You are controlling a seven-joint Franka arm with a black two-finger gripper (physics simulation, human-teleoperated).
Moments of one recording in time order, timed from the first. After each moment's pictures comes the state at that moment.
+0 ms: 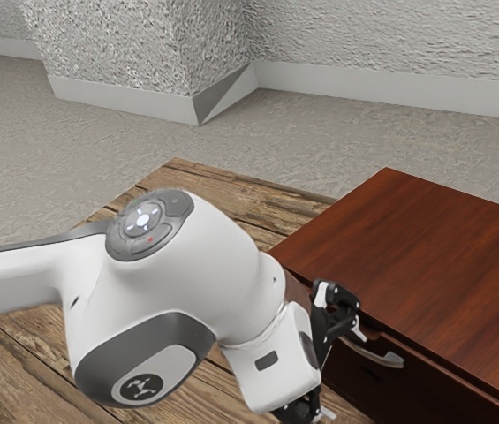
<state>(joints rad) -0.46 -0.31 -0.03 -2.25 0.07 2.40 1.00</state>
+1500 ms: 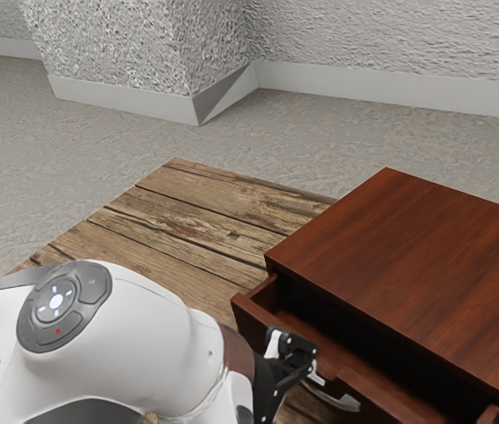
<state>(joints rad) -0.45 -0.52 -0.09 -2.47 0.13 2.42 0.95</state>
